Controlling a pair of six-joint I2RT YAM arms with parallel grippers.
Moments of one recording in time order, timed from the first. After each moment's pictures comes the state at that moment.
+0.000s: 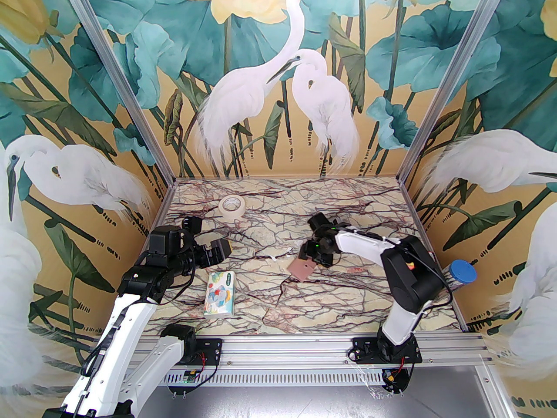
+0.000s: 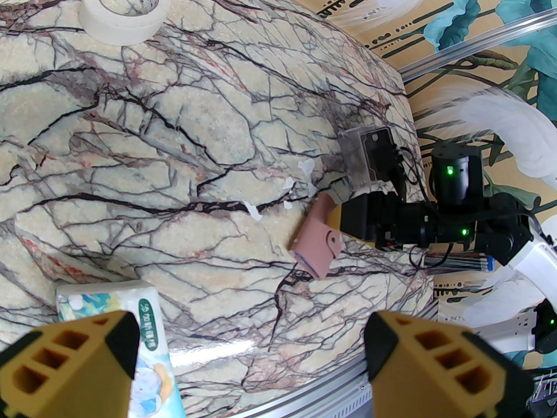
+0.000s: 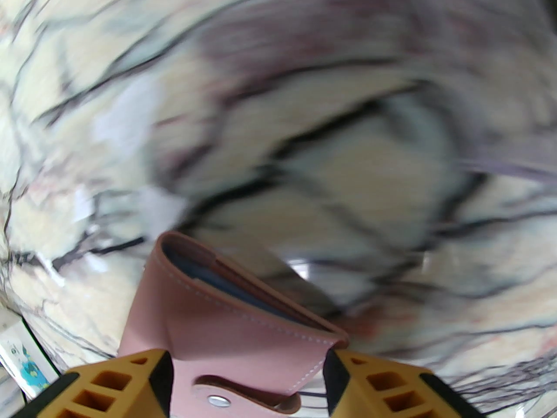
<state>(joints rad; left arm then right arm) -0.12 0.80 0.84 -0.78 0.42 -0.47 0.58 1.81 1.11 -0.60 -0.21 0.74</state>
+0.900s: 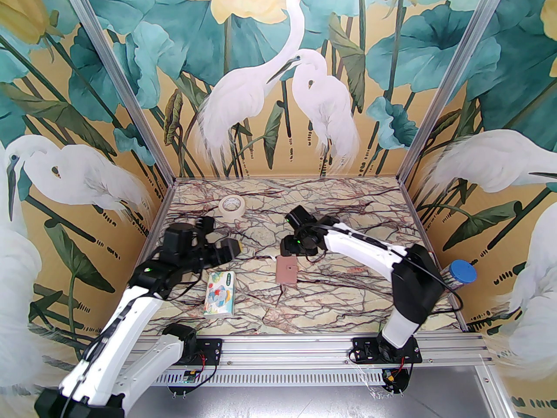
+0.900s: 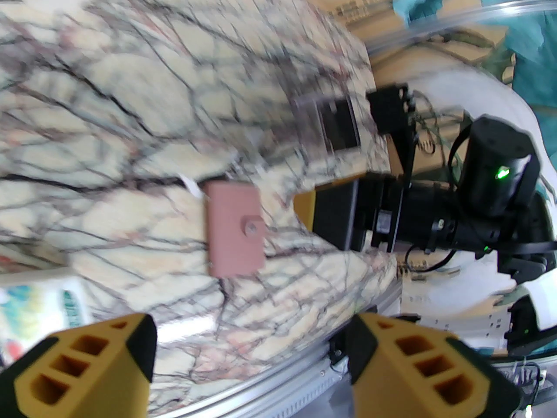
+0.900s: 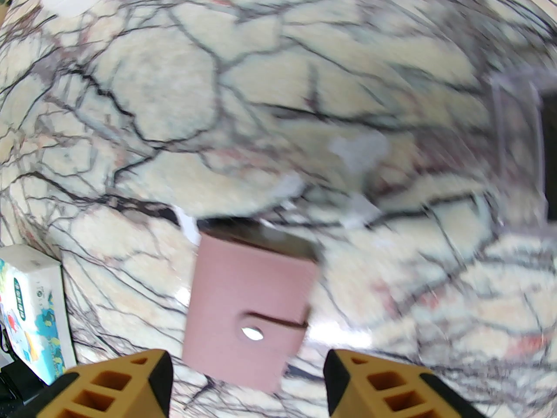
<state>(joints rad) -0.37 0.92 0.80 -0.62 0.45 -0.67 0.74 1.68 1.24 -0.74 -0.05 0.64</state>
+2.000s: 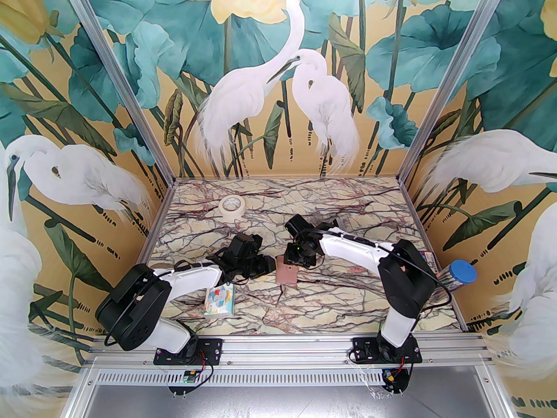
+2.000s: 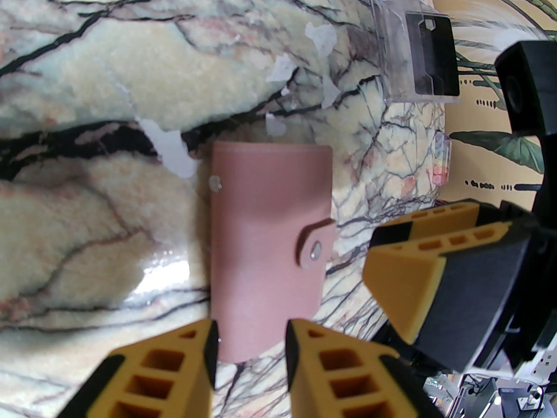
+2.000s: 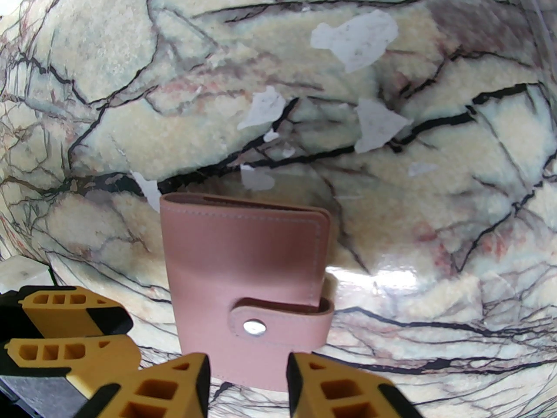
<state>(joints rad) -0.60 1.50 0.62 0.04 0.42 -0.86 0.74 1.79 1.22 -0.69 -0.19 0.81</state>
